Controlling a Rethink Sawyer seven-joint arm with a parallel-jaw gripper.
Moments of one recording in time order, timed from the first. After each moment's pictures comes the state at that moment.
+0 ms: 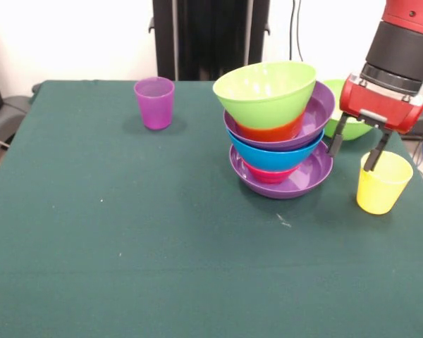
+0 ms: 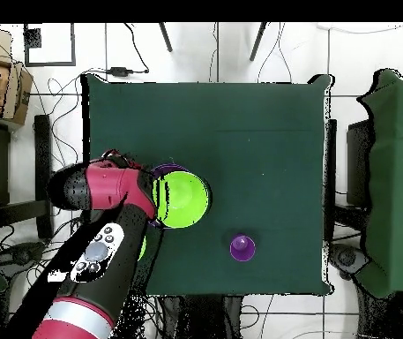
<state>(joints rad) 0.40 -0.36 -0.44 1.43 0.29 0.36 2.28</state>
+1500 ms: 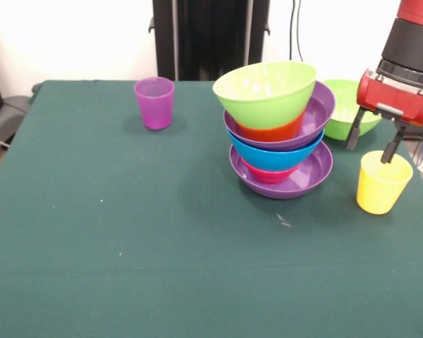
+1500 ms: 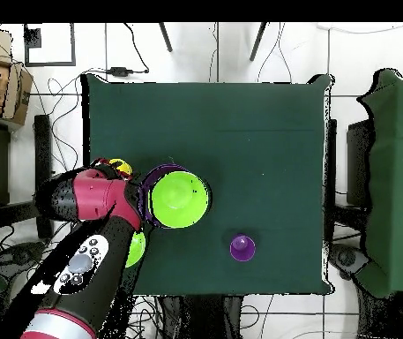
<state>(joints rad) 0.46 -0.36 -0.45 1.48 0.37 0.35 2.28</state>
